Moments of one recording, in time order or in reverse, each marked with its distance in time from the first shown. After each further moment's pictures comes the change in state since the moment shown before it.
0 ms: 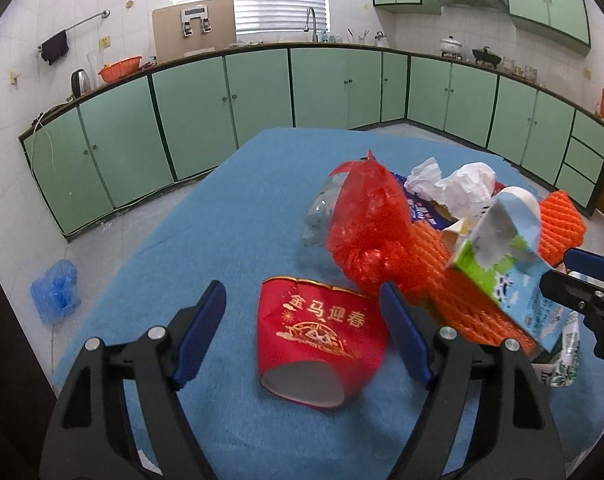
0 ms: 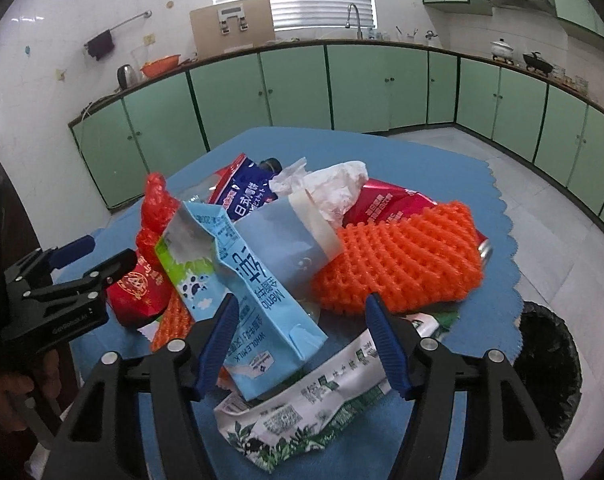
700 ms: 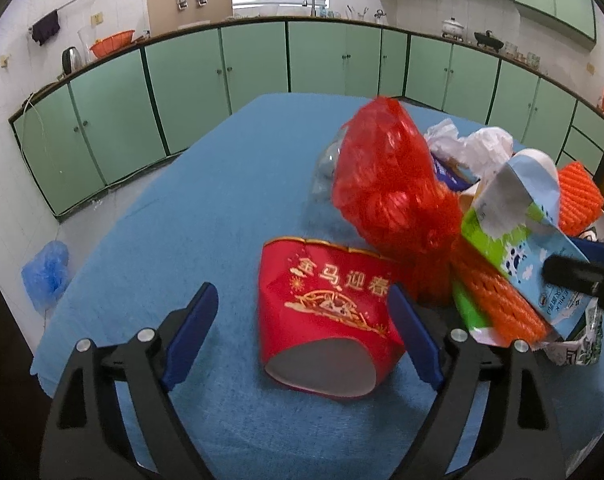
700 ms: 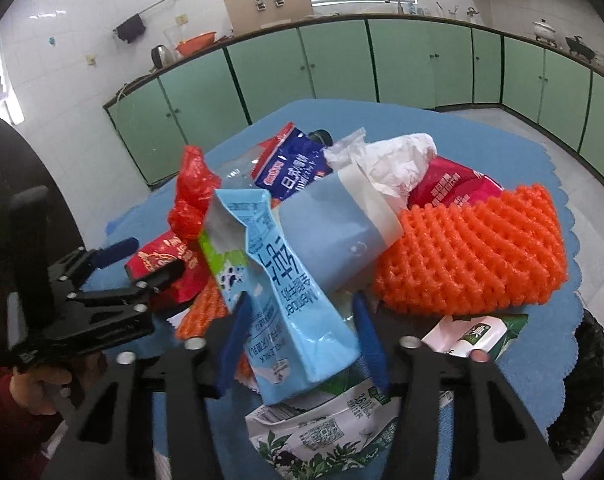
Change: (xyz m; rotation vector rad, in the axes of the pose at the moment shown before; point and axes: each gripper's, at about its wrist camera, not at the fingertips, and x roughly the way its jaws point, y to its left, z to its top) left arm 0.029 0.010 -0.017 -0.011 0.091 -0.032; right arm 0.025 0.010 0.006 -0.031 0.089 0.179
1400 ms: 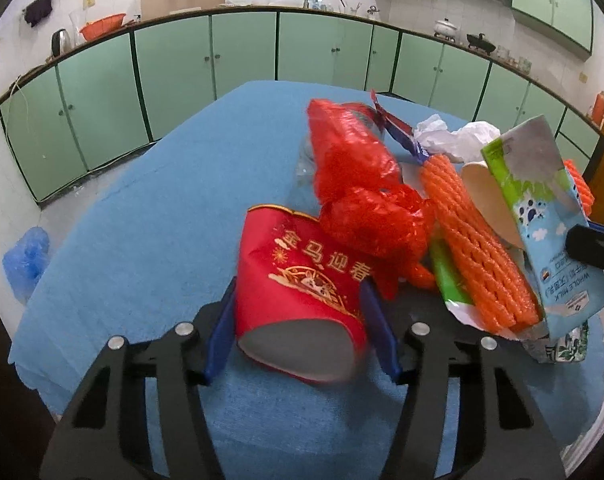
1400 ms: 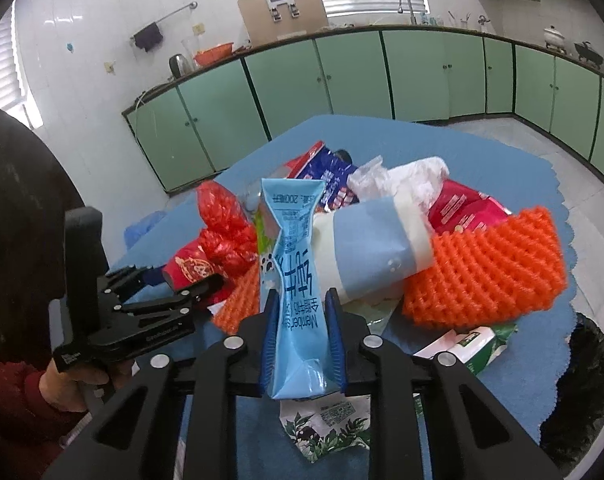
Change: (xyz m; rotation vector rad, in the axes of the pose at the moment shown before) left arm 0.003 0.000 -0.004 -0.039 0.025 -0.084; right arm -0.026 0.009 0.004 -0.015 -0.038 0.045
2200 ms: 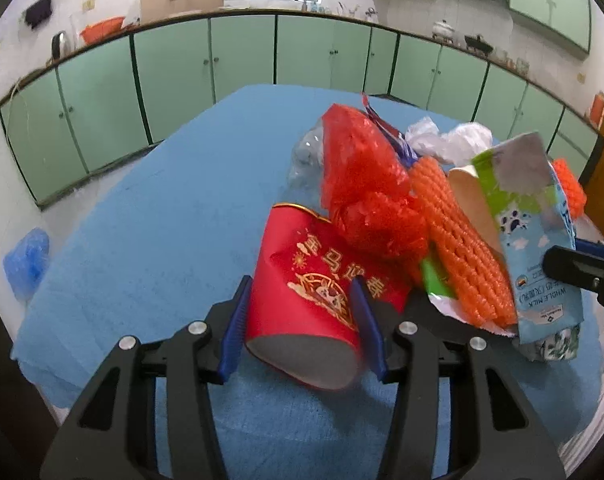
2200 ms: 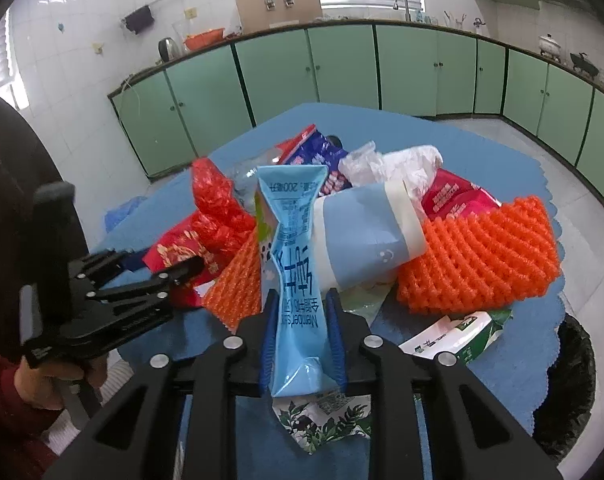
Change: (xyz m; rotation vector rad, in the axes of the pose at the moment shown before) left arm -0.008 -0.003 0.003 -0.007 -0.015 -0.002; right arm 0.006 0.009 -0.007 -0.031 0.035 -0.074
